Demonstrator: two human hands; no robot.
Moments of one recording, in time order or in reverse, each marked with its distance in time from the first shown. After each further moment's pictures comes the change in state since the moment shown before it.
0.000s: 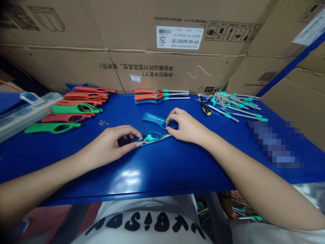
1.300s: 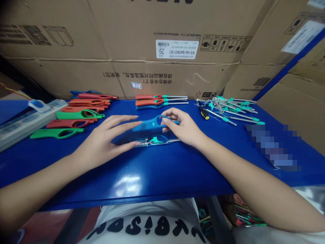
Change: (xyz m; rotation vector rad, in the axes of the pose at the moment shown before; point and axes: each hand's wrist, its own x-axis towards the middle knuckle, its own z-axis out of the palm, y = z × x) left_hand 0.001 -0.004 -0.018 0.287 0.202 0.292; right_hand 0.004 -0.025 0.001 0.758 0.162 0.207
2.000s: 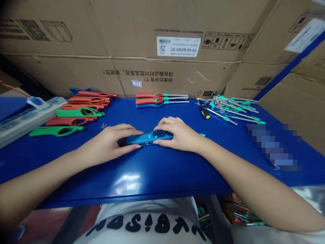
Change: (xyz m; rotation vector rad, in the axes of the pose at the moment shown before) left_hand 0.001 -0.007 0.007 -0.195 -0.242 -0.084; right_hand -0.006 0.004 -0.002 -0.683 -0.314 -0.403
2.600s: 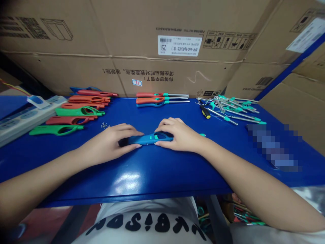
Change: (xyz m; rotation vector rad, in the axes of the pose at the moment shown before) left_hand 0.000 -0.002 0.002 0.042 -0.026 -0.002; right_hand -0.002 0.006 0.005 -0.050 -0.032 0.000
